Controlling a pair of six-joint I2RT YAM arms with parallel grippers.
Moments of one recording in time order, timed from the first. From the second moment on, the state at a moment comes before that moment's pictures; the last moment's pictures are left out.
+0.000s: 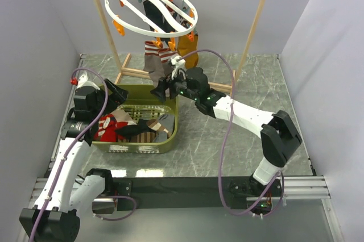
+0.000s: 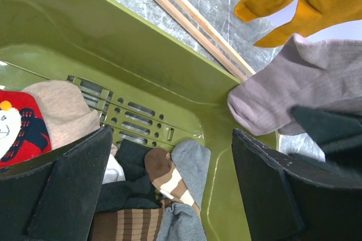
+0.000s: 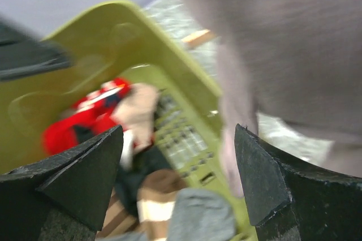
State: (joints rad) left arm -0.09 0.84 0.83 -0.41 0.03 -0.73; right arm 0.76 1.65 1.22 0.26 -0.23 0.23
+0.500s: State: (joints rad) left arm -0.09 0.84 0.83 -0.41 0.02 -0.72; right arm 0.70 1.81 1.42 0.26 0.06 0.23
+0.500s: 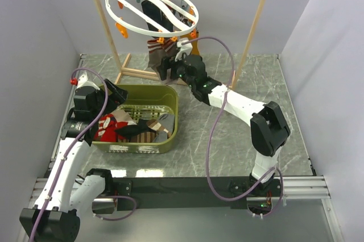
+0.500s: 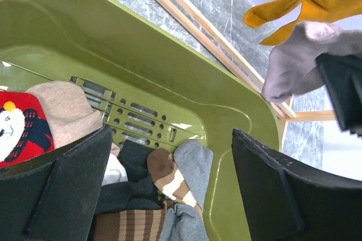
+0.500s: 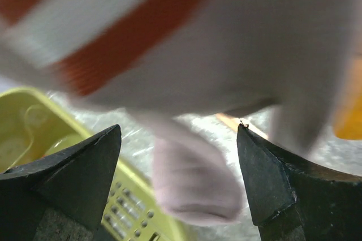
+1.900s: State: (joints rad) left arm -0.08 0.86 0.79 -0.26 0.14 -0.61; right arm 0.67 0.48 0.74 -0.33 0.39 0.50
